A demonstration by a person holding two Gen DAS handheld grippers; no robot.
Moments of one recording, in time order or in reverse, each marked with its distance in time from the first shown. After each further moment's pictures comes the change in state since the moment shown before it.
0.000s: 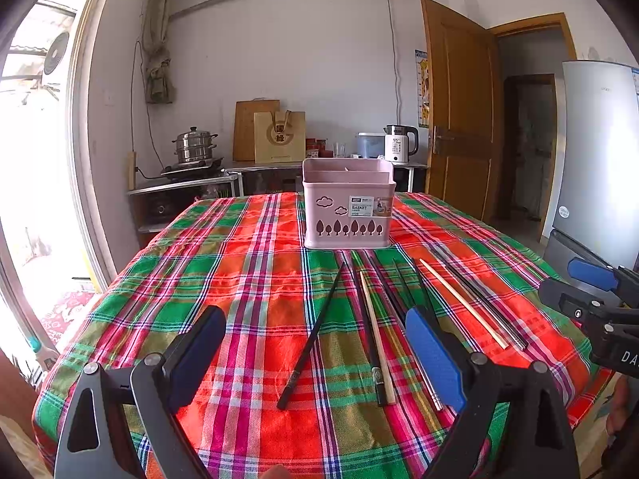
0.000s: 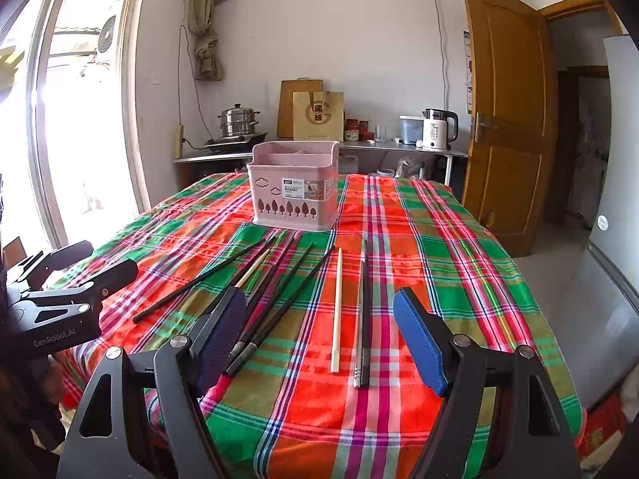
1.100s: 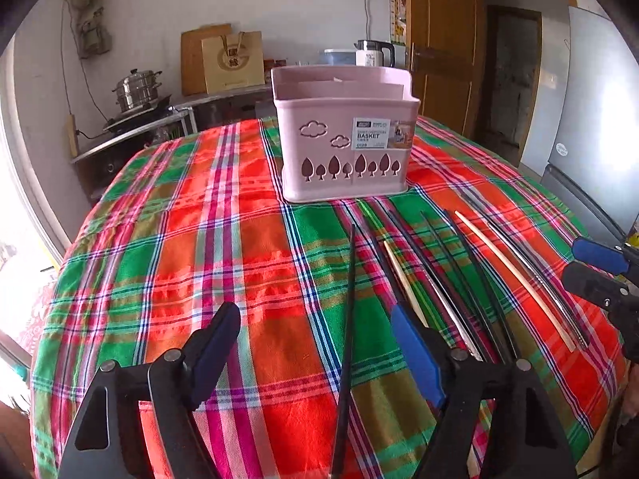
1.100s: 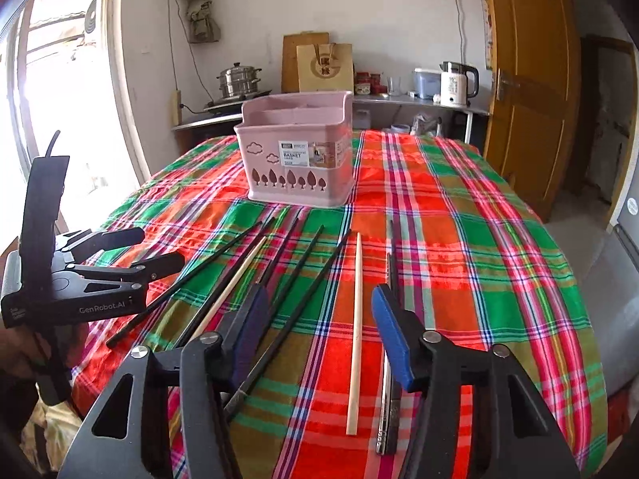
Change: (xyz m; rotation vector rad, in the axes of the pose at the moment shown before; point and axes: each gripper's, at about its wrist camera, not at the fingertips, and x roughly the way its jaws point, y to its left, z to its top) left arm 0.159 0.022 0.029 0.114 0.335 -0.137; right arm 0.108 -0.005 0.026 0.056 0.231 0.061
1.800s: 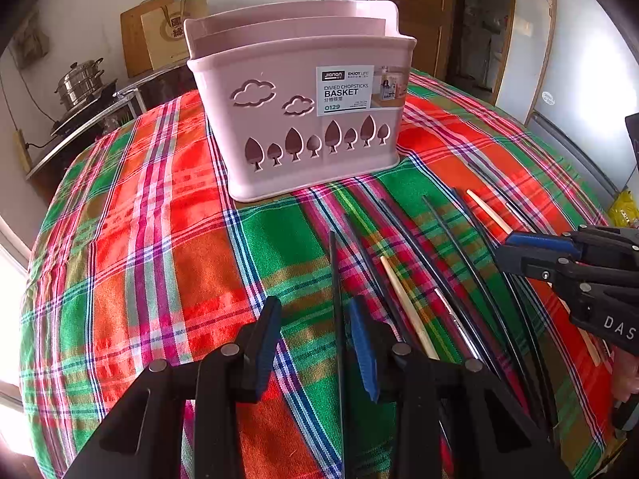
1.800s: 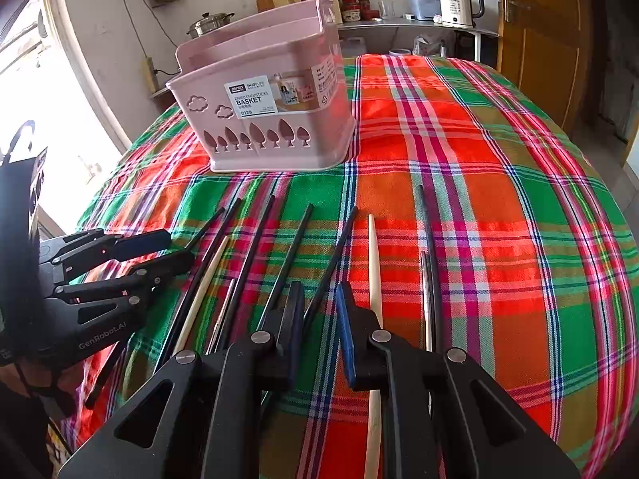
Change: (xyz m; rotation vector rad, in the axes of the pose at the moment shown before) left arm 0.074 -0.014 0.038 0.133 0.177 -0.074; right arm 0.093 -0.017 0.032 0.101 0.234 0.030
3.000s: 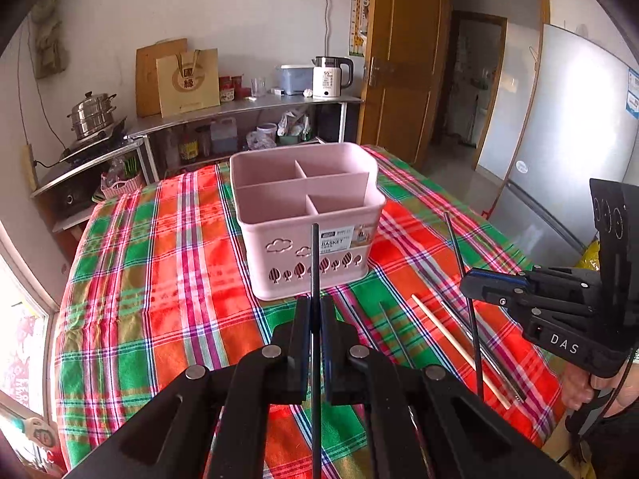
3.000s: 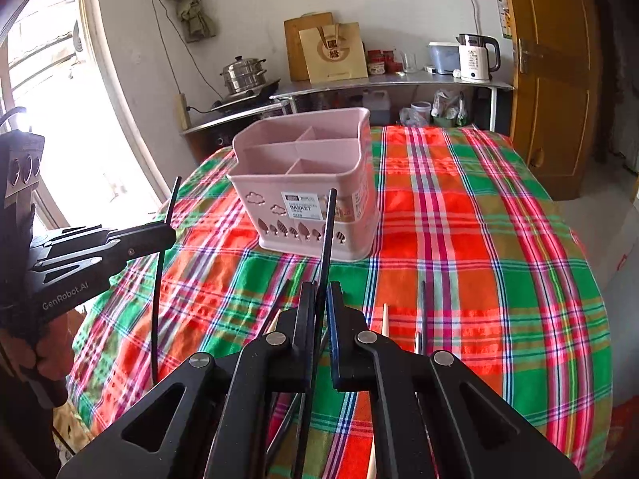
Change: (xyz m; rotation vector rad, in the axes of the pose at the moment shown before) left arm -0.120 0.020 0.043 -0.062 -0.215 -0.075; right arm -0.084 0.016 0.040 -0.066 -0.199 0.082
